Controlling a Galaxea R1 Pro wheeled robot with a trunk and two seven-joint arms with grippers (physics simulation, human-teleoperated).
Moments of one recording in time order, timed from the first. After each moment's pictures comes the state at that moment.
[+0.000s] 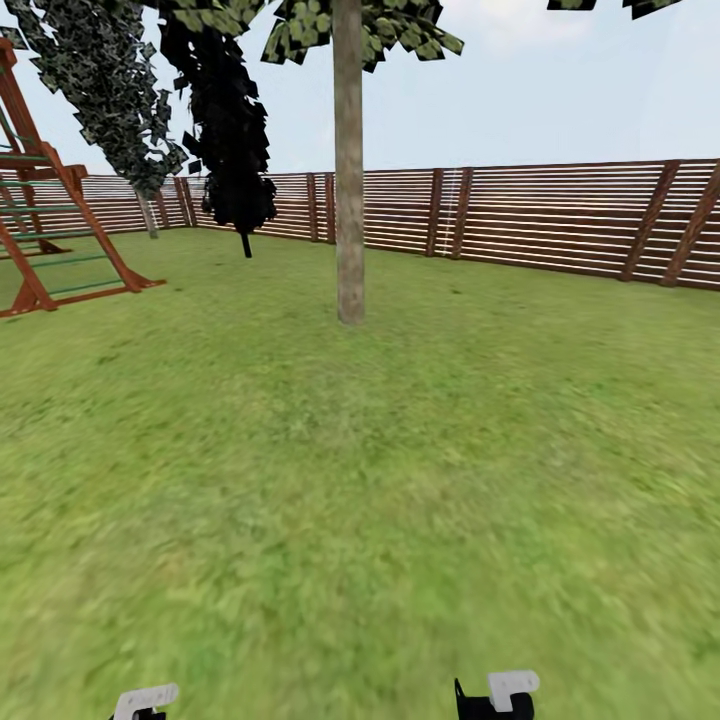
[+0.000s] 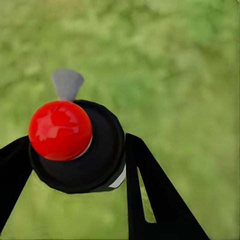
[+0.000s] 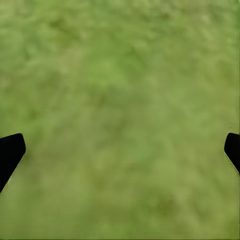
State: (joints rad) left arm -0.37 0.19 0.25 -0.10 -0.08 -0.38 -0.07; right arm -0.42 0.03 -0.45 -0.03 0.54 -0.54 -0.09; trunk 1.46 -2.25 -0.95
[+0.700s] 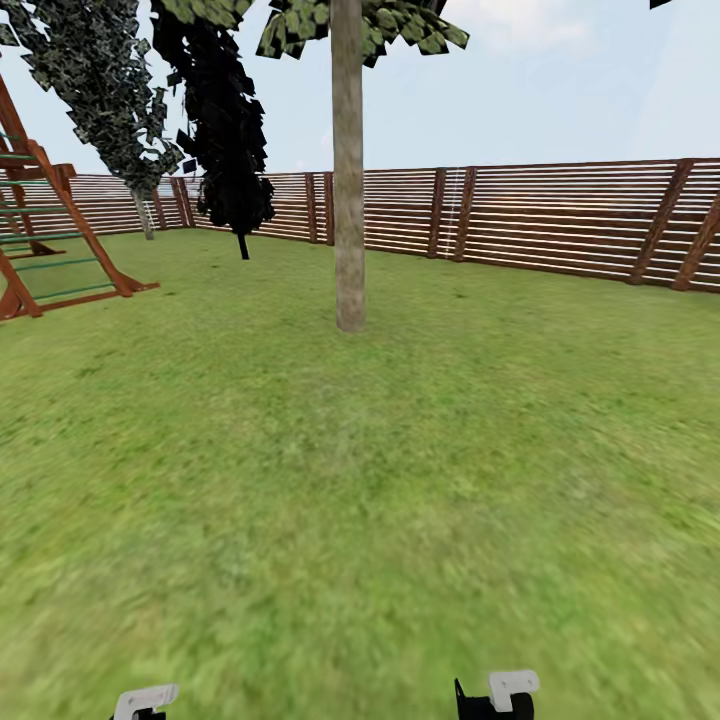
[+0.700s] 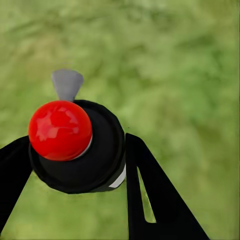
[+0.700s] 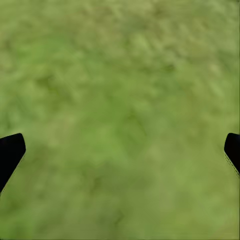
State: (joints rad) left arm -0.37 0.19 0.25 -0.10 -0.08 -0.38 -0.07; right arm -0.42 0.03 -0.45 -0.03 0.54 -0.54 -0.09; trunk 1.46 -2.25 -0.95
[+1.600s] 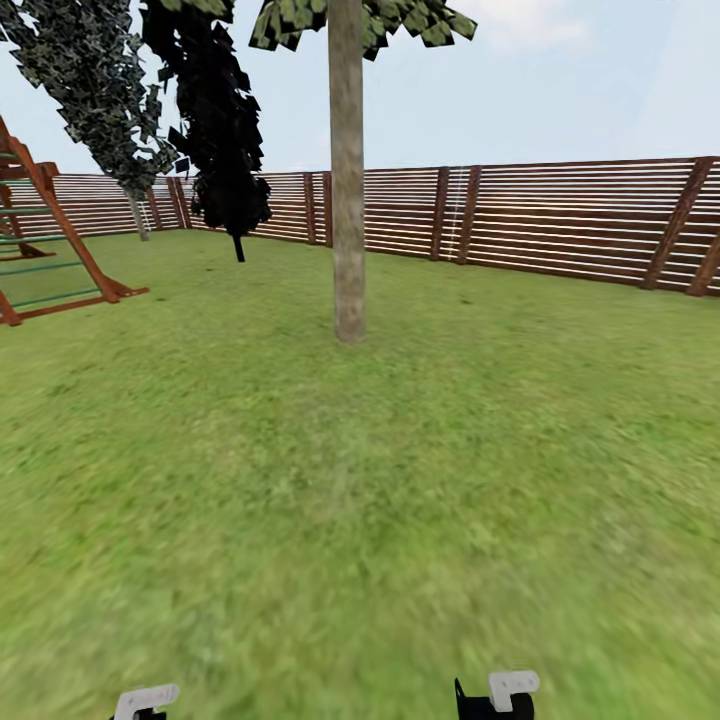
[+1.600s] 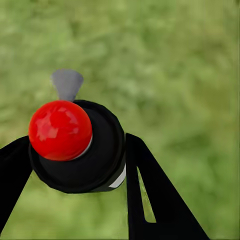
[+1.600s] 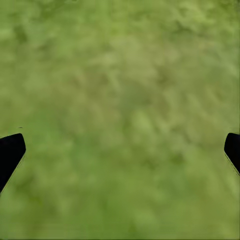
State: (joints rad) left arm -0.37 0.18 0.25 -0.10 -0.08 -0.38 -0.07; right arm -0.42 0.03 -0.45 -0.03 0.54 -0.54 -0.09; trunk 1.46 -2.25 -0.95
